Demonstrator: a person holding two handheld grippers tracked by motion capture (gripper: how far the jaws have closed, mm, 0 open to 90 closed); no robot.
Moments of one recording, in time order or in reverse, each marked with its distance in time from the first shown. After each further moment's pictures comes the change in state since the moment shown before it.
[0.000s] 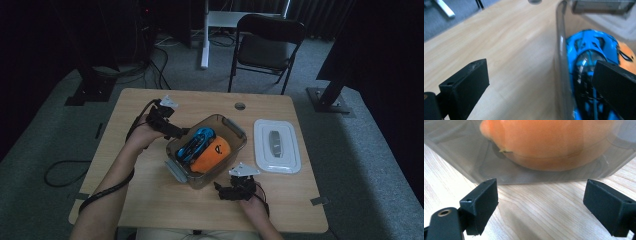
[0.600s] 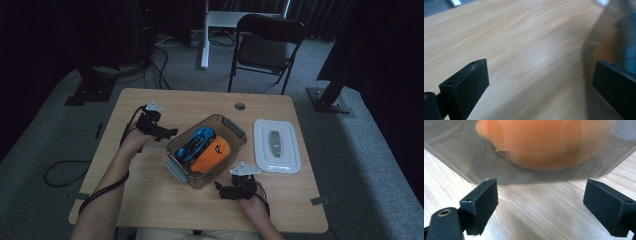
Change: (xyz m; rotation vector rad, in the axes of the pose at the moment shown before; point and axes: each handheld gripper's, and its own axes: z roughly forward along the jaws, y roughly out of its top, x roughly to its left) left arm 0.046 -0.054 0.036 -0.023 0.011 -0.137; right arm -0.003 0.001 0.000 0.001 -0.011 0.011
